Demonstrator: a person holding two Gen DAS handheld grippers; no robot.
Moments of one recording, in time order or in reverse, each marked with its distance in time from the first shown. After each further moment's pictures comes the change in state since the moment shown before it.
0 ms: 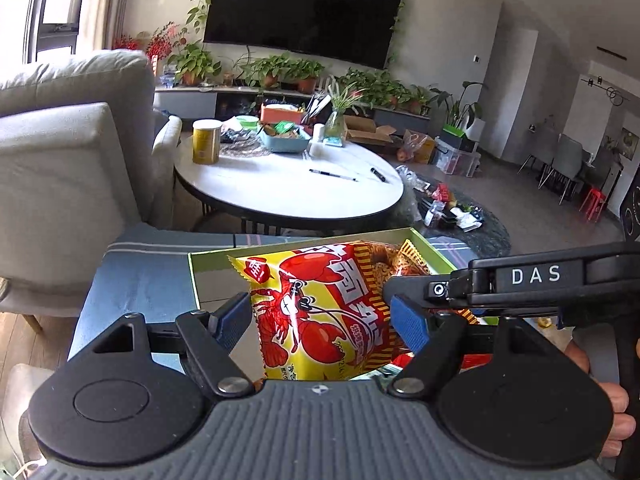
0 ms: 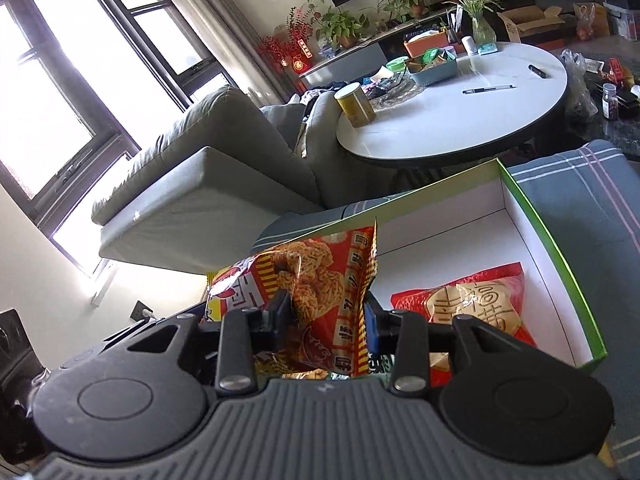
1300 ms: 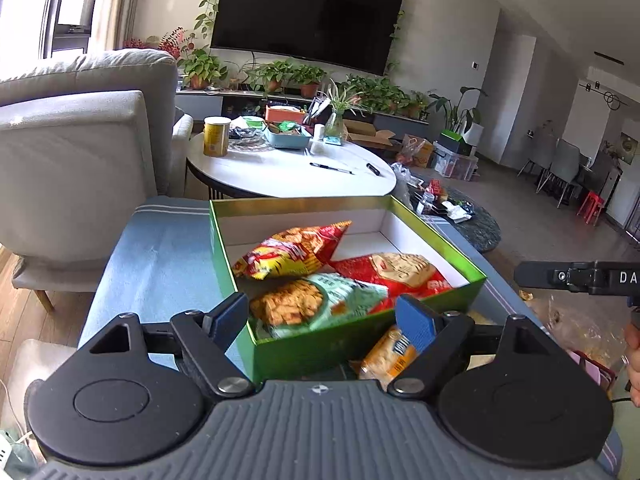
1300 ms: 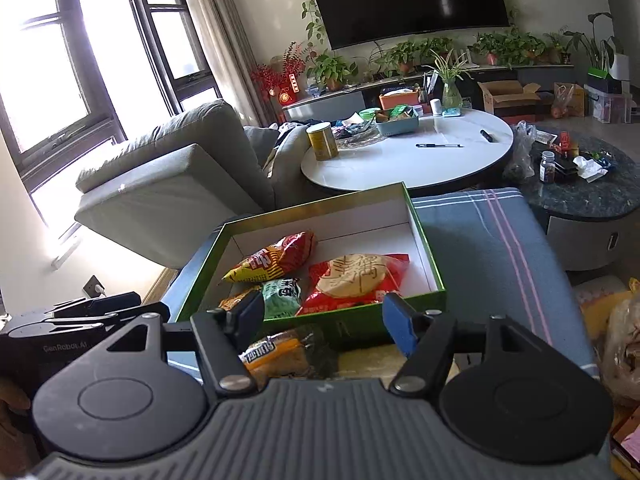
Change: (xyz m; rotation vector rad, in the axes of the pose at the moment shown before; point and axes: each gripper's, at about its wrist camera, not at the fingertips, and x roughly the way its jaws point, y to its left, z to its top) left arm -0.084 -0.016 -0.056 0.002 -0.027 0.000; right arm -0.113 -0.019 -0.060 -0.176 -0.134 -0.147
